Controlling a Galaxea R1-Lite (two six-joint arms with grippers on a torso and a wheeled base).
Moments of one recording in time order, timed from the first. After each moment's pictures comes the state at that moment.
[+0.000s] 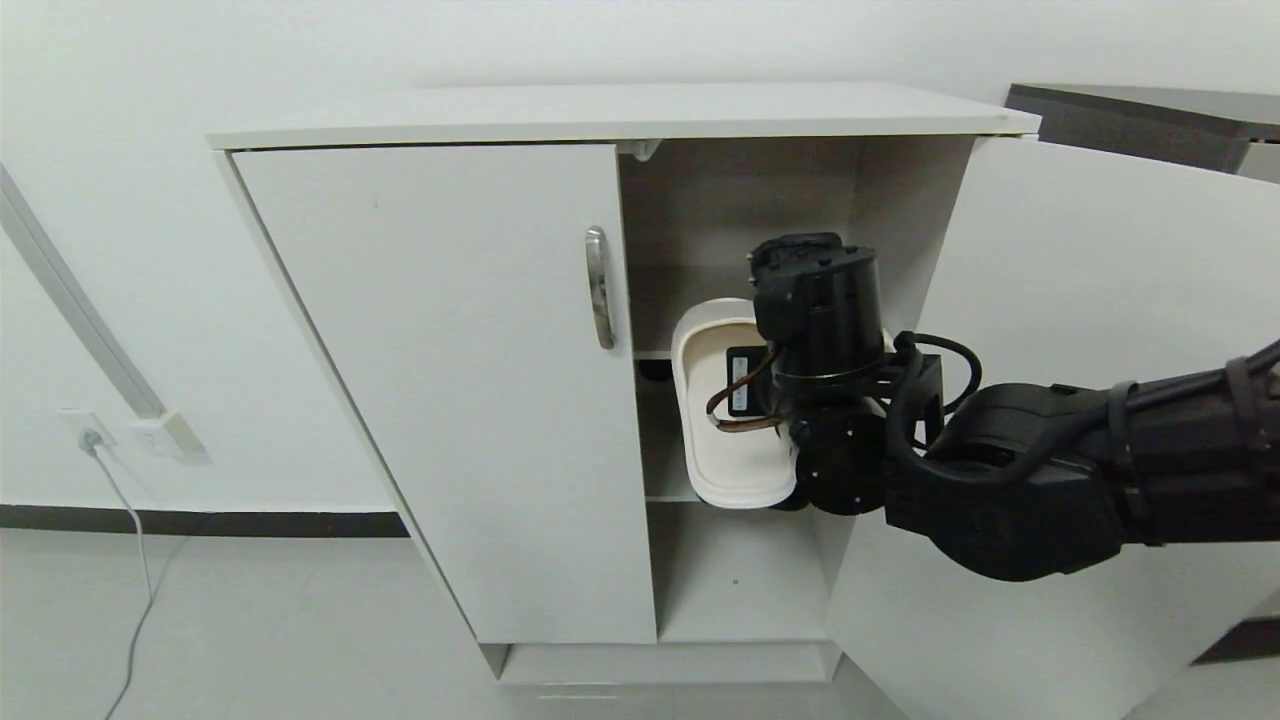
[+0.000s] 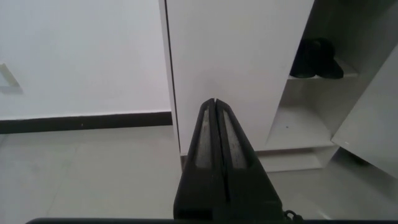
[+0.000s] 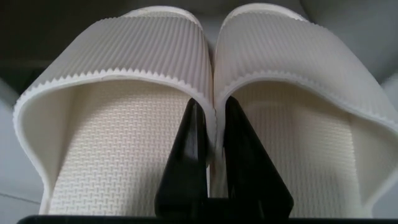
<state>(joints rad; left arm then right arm) 0.00 0.00 0.00 0.00 -0.03 0.01 0.85 1.95 -1.38 -0.36 -0.85 0.18</state>
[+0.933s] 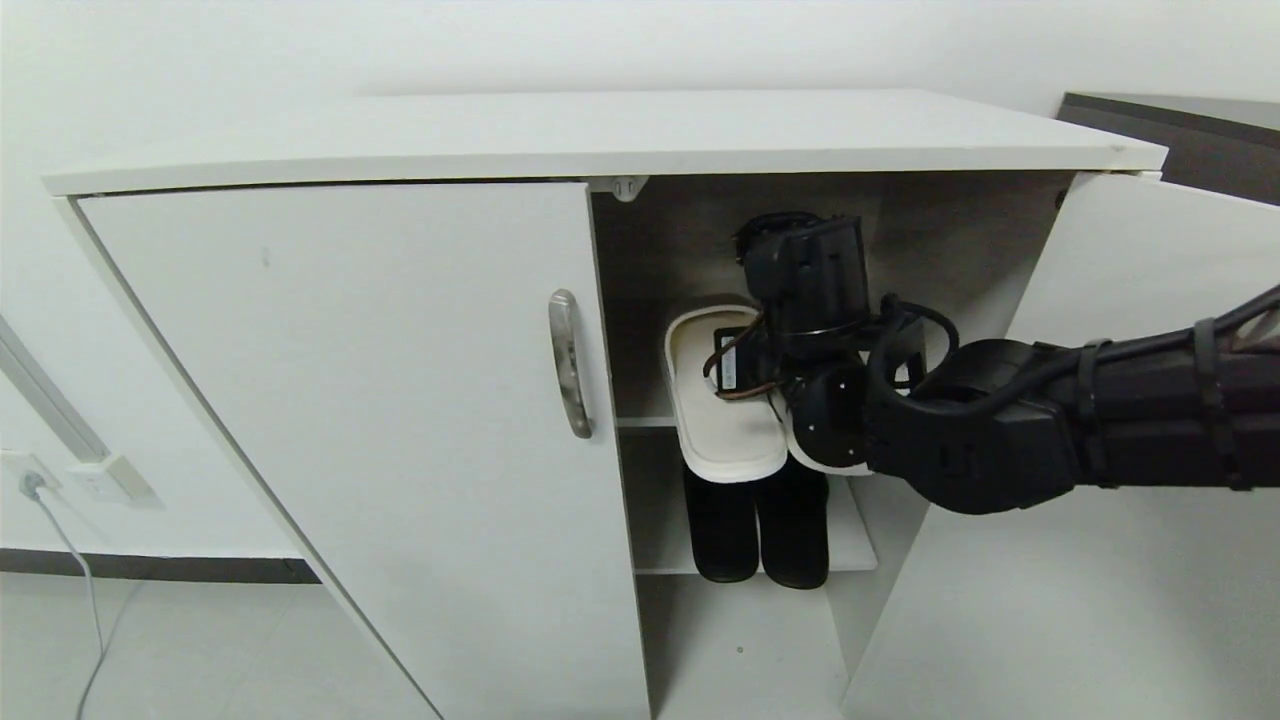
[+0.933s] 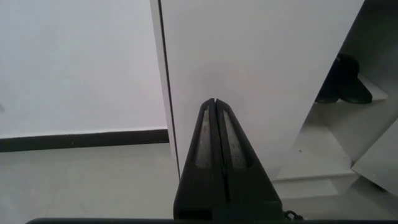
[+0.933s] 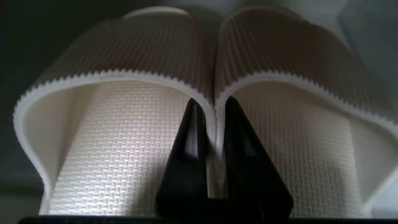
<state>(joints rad) 0.00 0.00 0.00 0.00 -0.03 0.01 0.81 2.00 -1.53 -0.24 -0.73 0.16</state>
